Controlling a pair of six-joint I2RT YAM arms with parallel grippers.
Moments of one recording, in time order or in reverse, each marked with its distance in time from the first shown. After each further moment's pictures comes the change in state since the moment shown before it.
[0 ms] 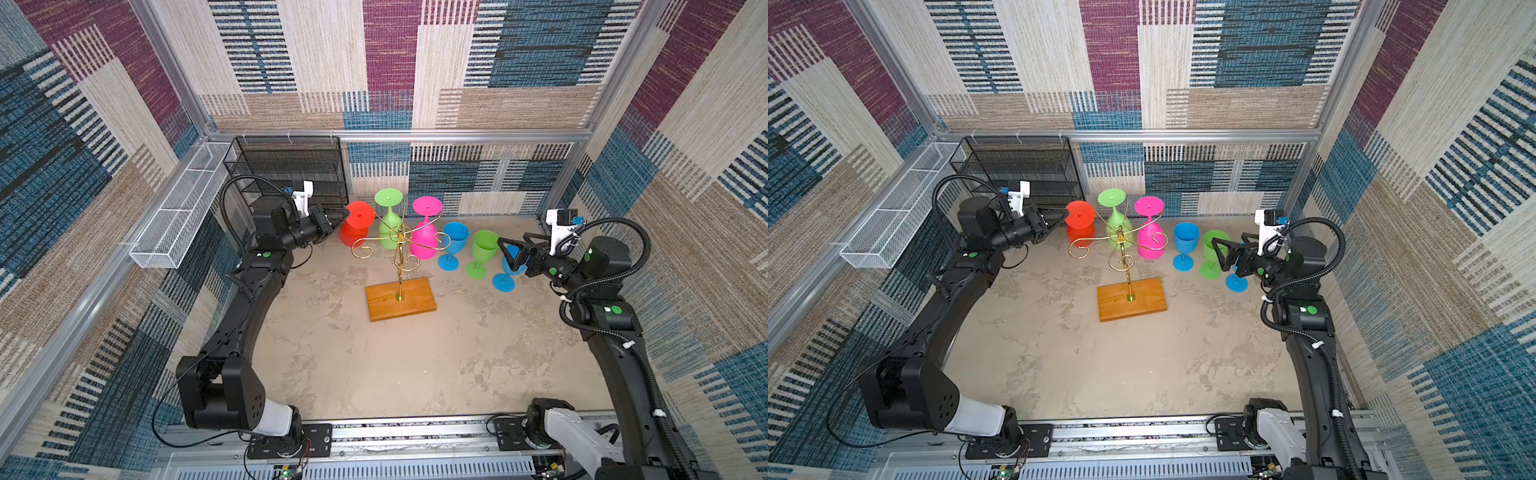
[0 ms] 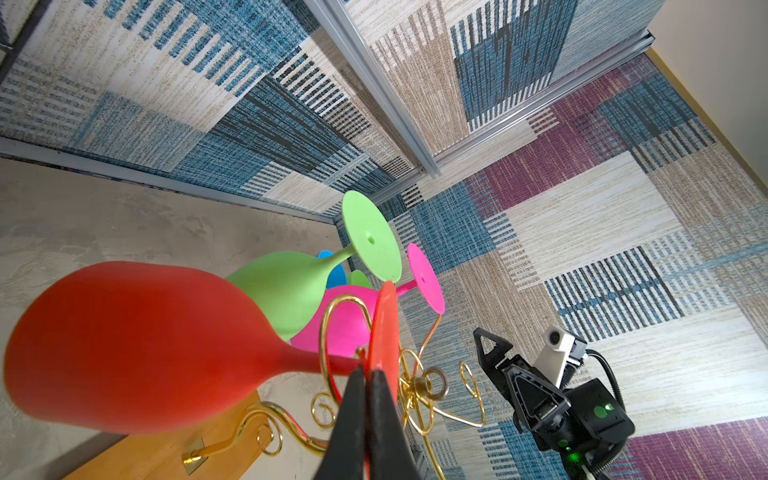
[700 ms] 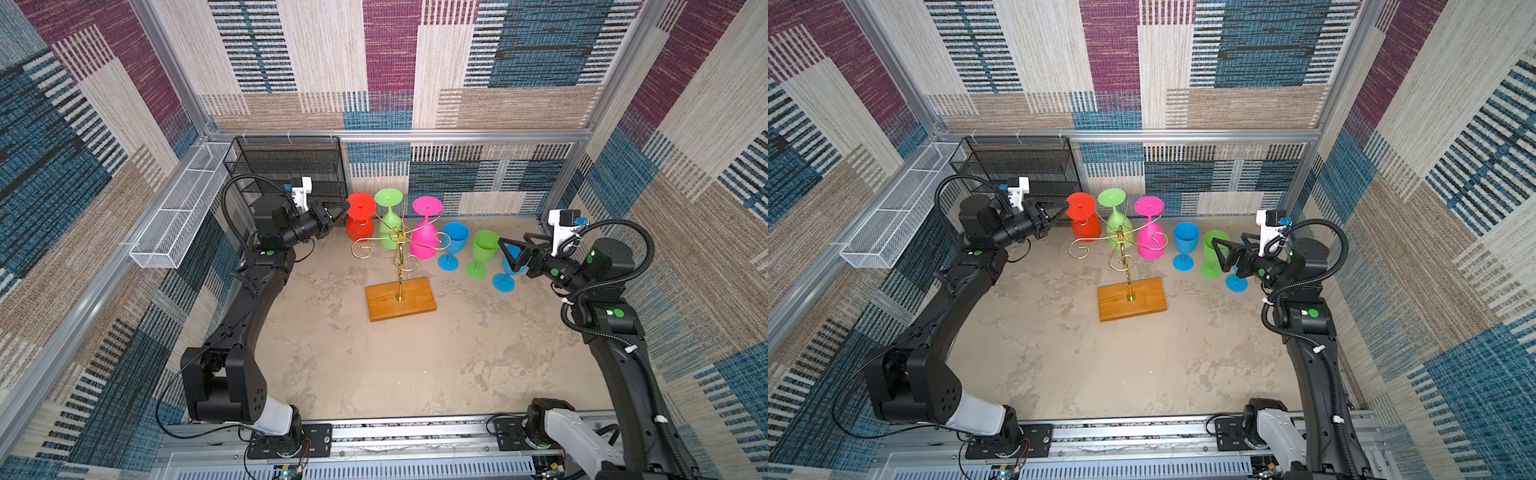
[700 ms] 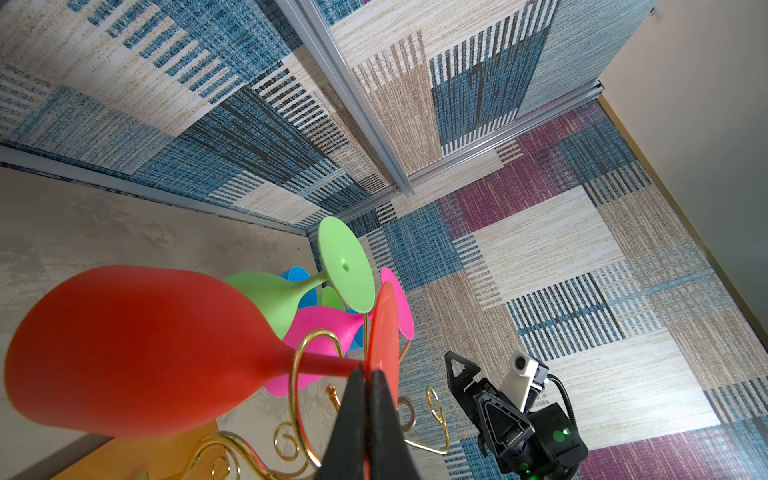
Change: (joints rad) left arm -0.001 0.045 0.003 0.164 0.007 -0.182; right arm 0.000 -0.020 0.000 0.000 -0.011 0.024
